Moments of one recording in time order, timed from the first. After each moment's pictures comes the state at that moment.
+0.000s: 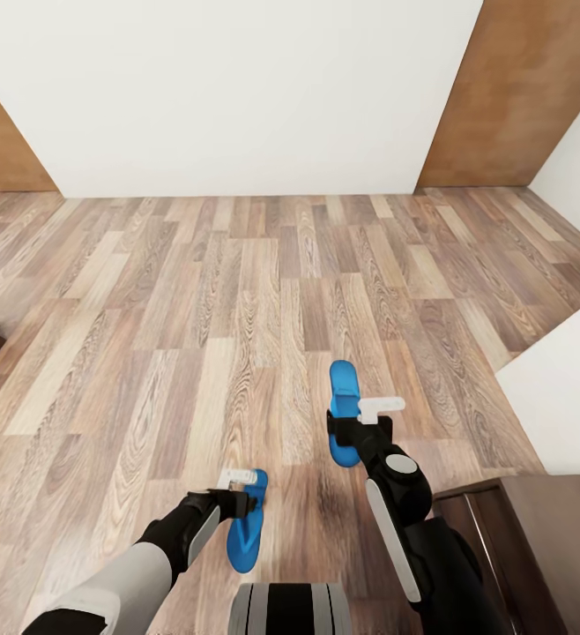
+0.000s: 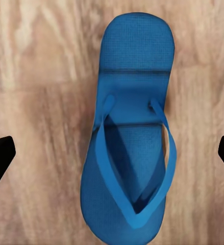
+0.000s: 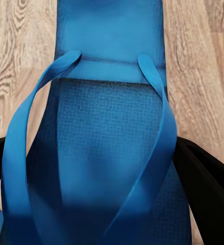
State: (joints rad) left arm -0.72 -0.12 -0.09 -0.34 0.01 0.30 -0.04; right arm -0.38 0.13 0.24 -1.58 -0.03 0.64 -0.23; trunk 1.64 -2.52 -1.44
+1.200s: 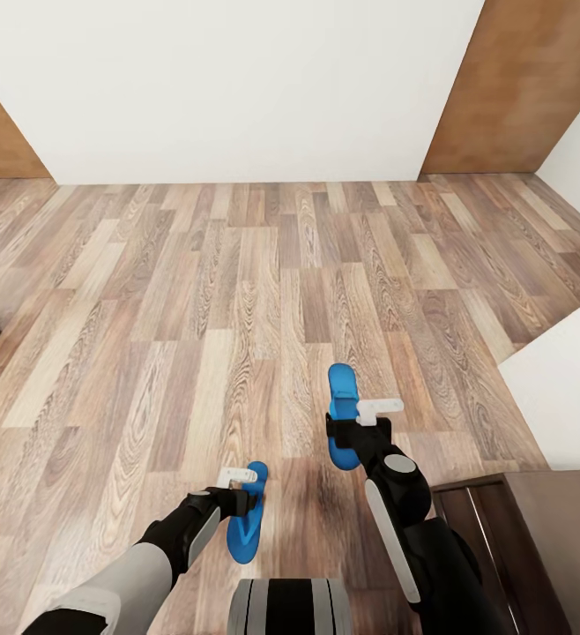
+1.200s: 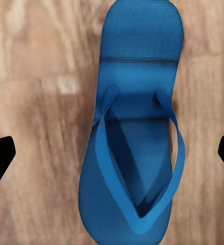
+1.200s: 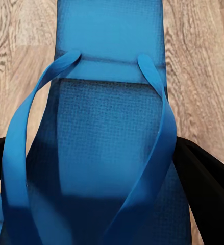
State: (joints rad) left arm -0.72 -0.12 -0.09 -0.33 0.01 0.25 -0.03; right arm -0.38 0.13 0.24 -1.58 -0.03 0.67 -0.23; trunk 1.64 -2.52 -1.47
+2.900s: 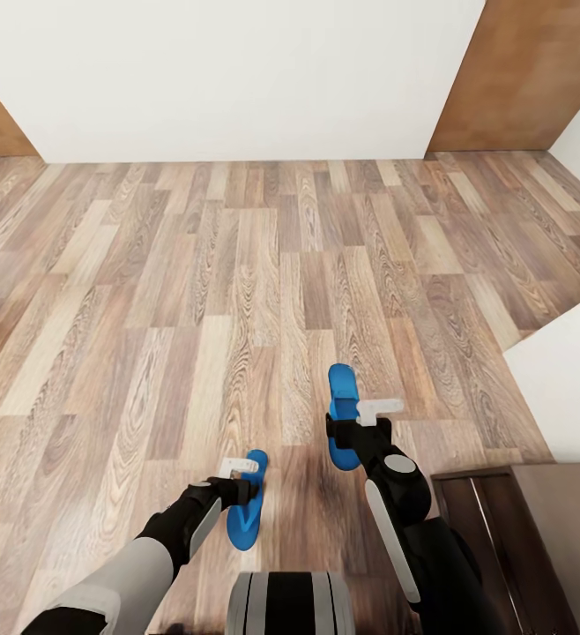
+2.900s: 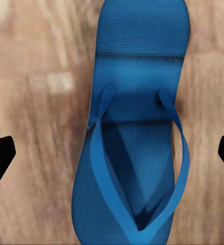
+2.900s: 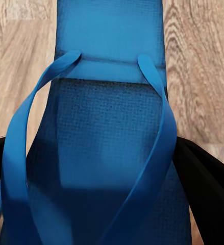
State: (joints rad) left arm -0.72 -0.12 -0.09 -0.38 0.02 0.27 -0.04; right arm -0.38 0.13 0.24 -1.58 -0.03 0.67 -0.23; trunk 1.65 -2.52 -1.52
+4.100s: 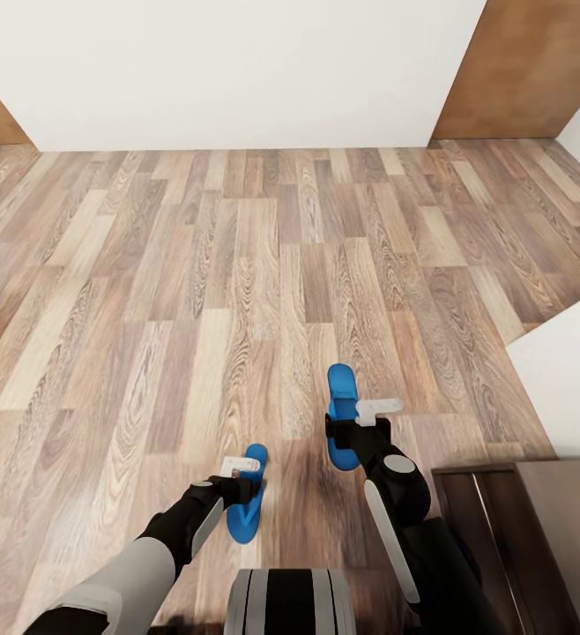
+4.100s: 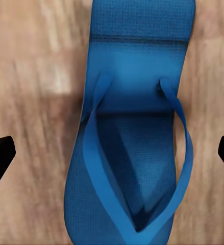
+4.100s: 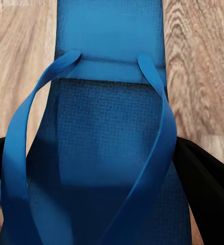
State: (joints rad) left arm -0.72 -0.13 -0.09 -0.39 0.02 0.26 -0.03; right arm -0.38 0.13 0.24 -1.58 -0.03 0.67 -0.23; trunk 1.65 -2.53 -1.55
